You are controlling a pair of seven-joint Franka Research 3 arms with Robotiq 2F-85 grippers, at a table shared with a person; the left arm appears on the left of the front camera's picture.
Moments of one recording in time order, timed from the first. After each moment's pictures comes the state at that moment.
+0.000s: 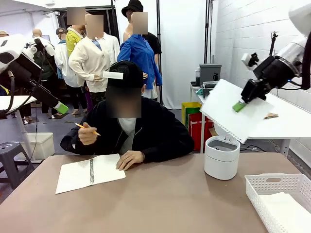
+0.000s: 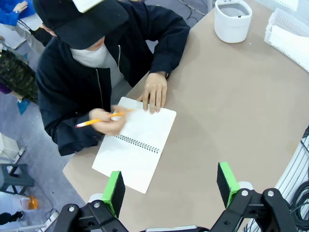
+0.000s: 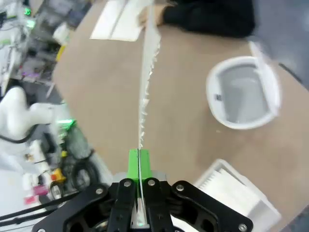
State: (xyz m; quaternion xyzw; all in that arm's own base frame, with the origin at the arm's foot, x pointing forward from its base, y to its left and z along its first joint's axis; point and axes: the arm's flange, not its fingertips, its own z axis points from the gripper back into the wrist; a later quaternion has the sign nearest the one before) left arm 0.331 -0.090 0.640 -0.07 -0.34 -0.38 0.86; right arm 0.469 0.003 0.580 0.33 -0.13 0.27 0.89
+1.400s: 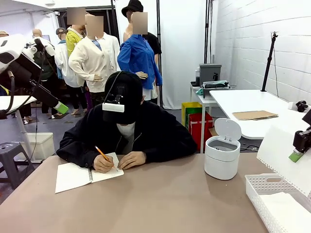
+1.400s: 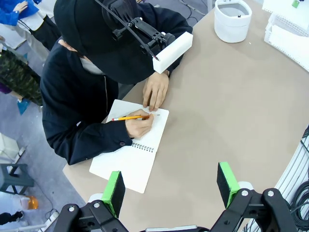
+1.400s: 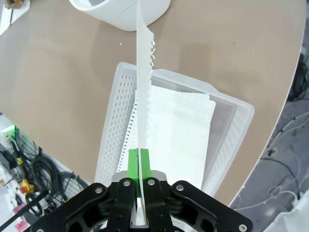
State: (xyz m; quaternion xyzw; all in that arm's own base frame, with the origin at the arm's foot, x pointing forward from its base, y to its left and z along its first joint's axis) left arm 0.331 -0.090 0.640 -0.07 -0.34 -0.38 0.86; right arm 0.399 -0.101 0.473 0.20 -0.08 0.13 0.97
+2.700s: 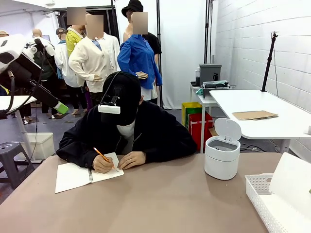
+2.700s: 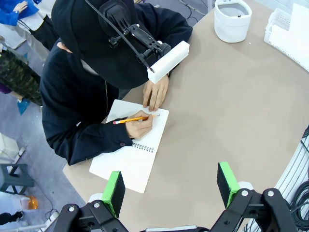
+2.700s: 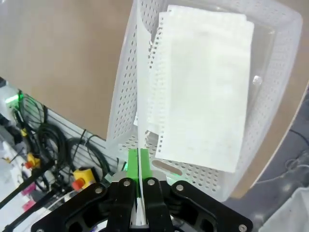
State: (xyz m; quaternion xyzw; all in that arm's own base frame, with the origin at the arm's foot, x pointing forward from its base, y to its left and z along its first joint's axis) left arm 0.331 -0.090 0.640 -0.07 -0.34 -0.38 0.86; right arm 0.295 -0.090 0.447 0.22 0.00 0.12 0.97
